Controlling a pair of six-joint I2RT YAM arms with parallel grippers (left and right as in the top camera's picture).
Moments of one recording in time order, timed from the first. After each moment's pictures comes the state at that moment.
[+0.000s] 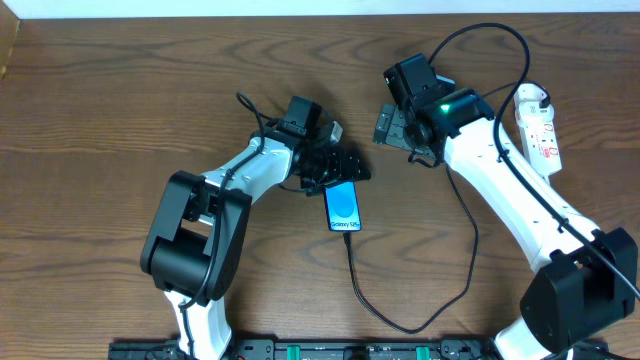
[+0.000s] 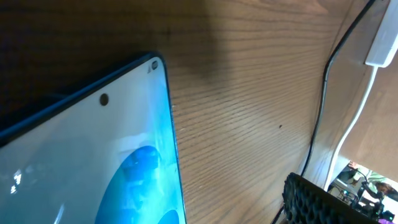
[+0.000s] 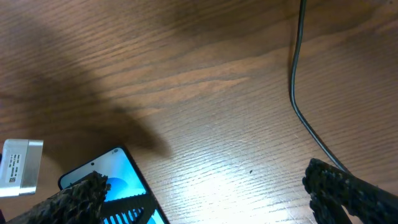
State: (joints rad) left arm -0.39 1.98 1.18 -0.46 0.66 -0.55; right arm 0.46 1.76 1.50 -0.96 0.19 0.76
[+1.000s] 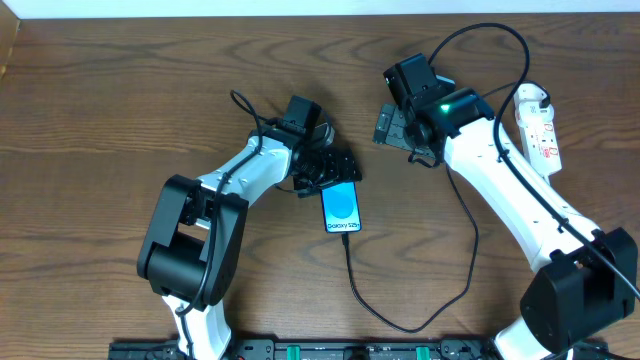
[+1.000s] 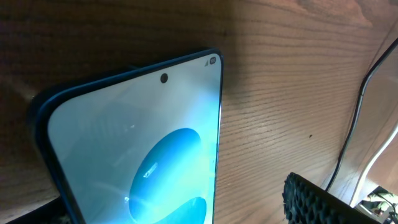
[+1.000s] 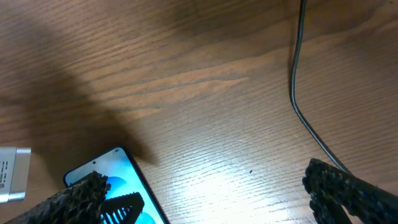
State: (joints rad) left arm -0.39 1.95 1.19 -0.53 0.54 -0.57; right arm 0.46 1.76 1.50 -0.96 0.19 0.76
